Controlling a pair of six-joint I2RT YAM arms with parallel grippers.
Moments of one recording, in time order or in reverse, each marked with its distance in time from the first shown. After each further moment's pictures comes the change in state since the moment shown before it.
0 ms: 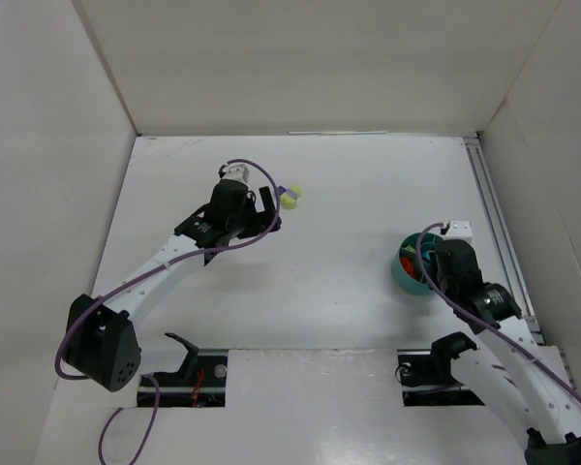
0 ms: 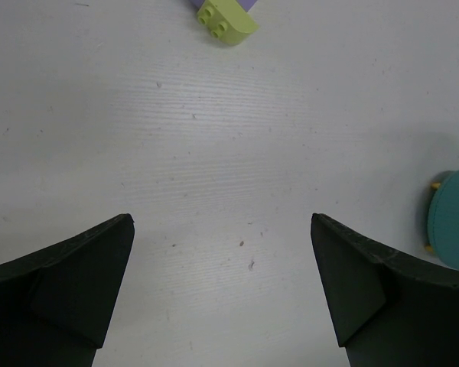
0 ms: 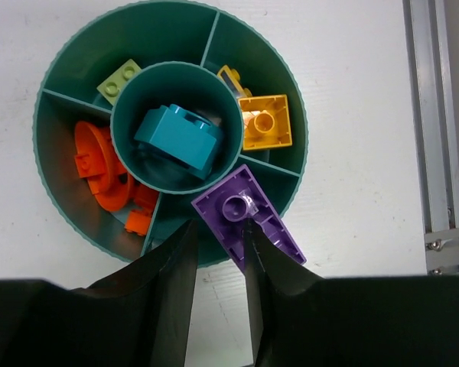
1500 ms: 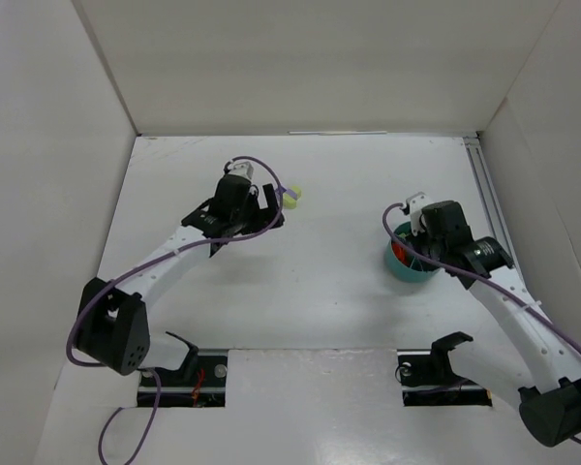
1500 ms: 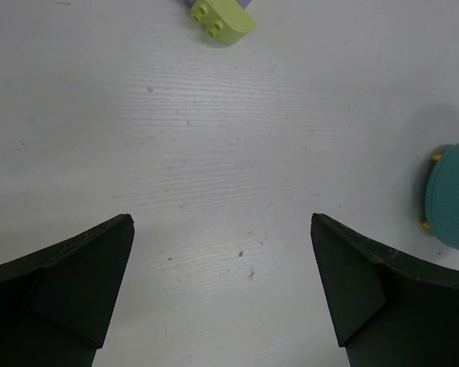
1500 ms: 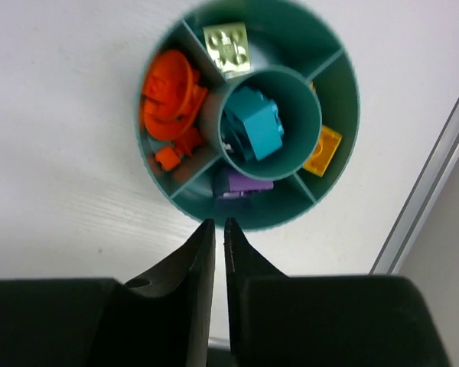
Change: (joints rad) left arm 0.013 0.073 0.009 0.042 0.045 0.013; right arm -0.001 0.370 0.312 -0.127 -0.242 -0.358
